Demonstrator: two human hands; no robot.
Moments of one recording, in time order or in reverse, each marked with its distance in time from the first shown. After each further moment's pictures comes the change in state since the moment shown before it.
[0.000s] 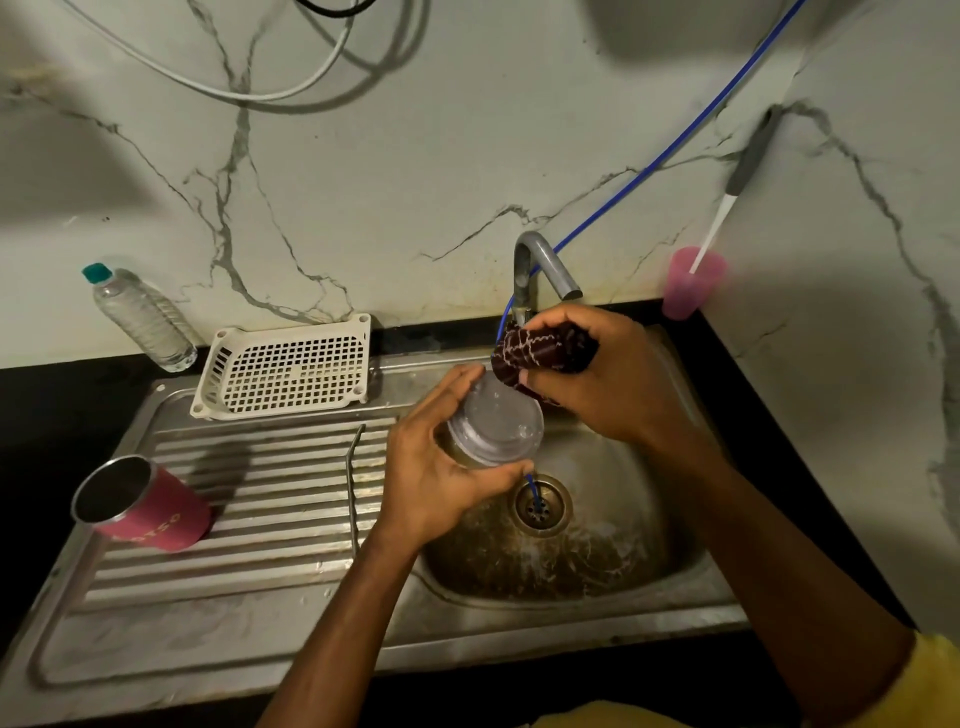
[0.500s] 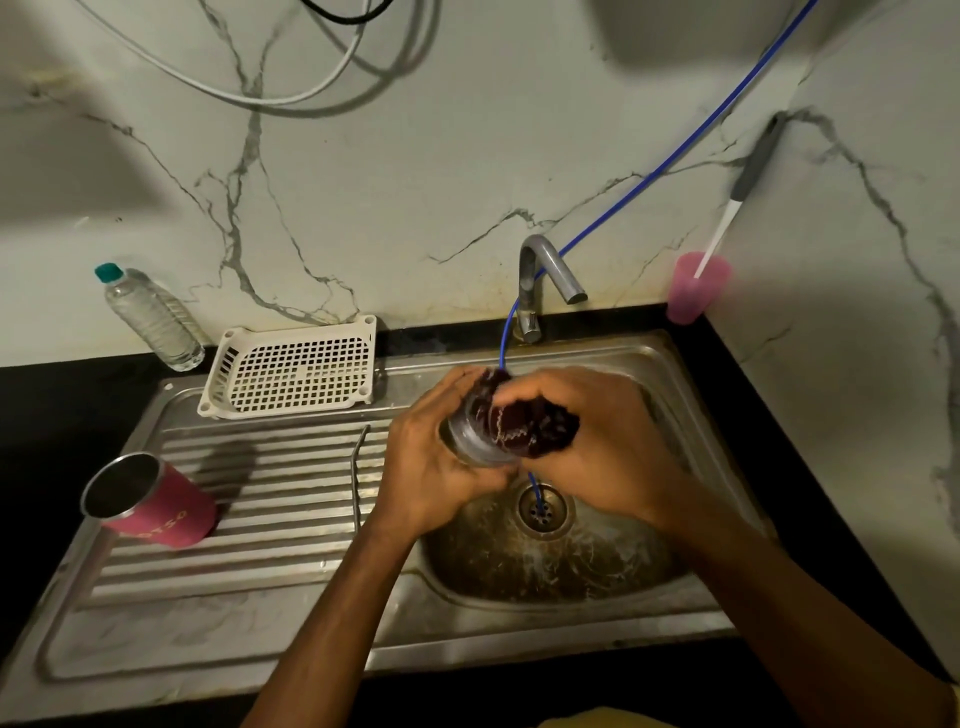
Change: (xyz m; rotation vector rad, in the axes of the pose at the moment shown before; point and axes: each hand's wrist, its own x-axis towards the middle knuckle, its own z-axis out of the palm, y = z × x) left_hand 0.006 0.001 -0.010 0.113 -0.073 0.110; right_hand -0.035 -0.004 0.016 -0.099 -0.078 -0.375
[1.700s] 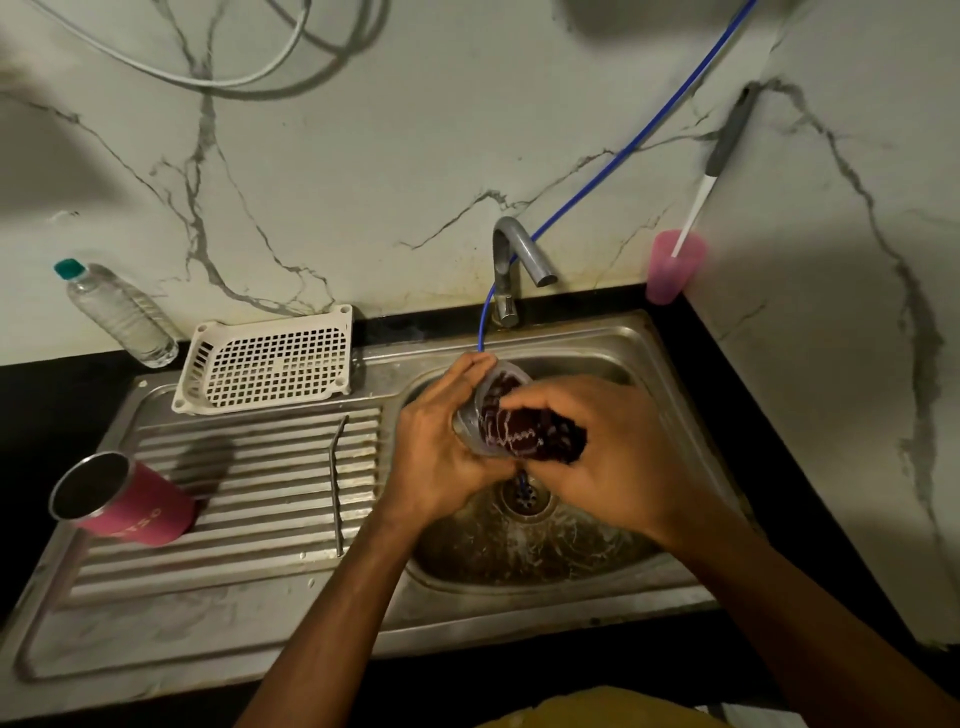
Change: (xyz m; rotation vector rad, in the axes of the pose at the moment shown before) left_hand 0.004 0.005 0.033 0.059 -0.048 0.010; right_hand -0.038 0.010 -0.020 -0.078 -0.047 0.078
